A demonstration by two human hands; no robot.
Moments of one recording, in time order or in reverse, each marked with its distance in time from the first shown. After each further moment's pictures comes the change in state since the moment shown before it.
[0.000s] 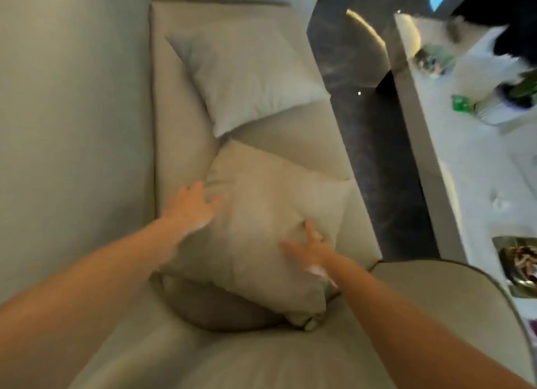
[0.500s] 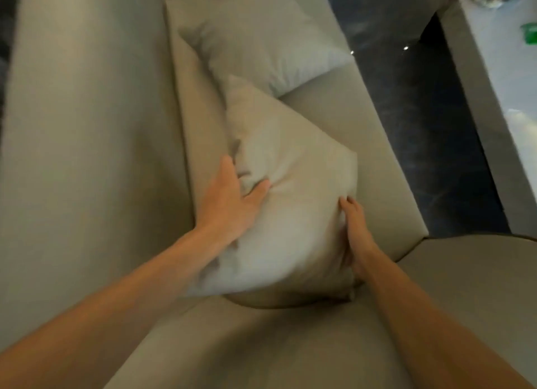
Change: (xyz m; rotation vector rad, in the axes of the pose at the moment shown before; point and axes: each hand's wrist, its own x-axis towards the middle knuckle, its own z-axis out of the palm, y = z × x) left_hand -0.108 0.071 -0.033 -0.100 0.284 0.210; right_hand 0.020 0.030 0.010 1.017 0.126 -0.063
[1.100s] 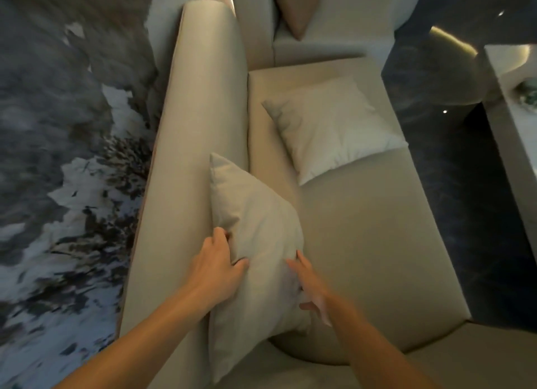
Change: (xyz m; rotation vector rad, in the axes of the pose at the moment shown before) left_hand -0.017 -0.083 -0.148 0.181 -0.111 -0.197; right_hand -0.099 -0.071 0.167 -0.354 -0.428 0.151
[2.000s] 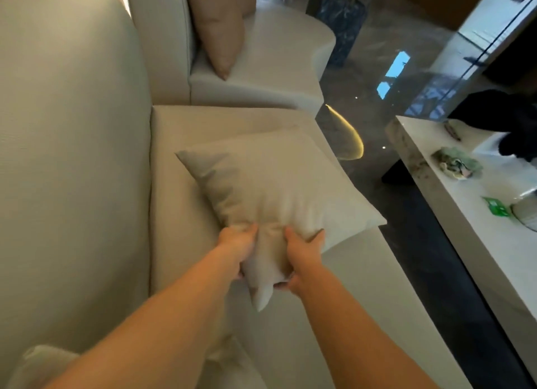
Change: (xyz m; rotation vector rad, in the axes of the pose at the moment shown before) left_hand 0.431 0.131 0.129 -0.896 -0.411 -0.260; right_hand 0.294 -0.225 -0.093 0.588 0.602 -0.145
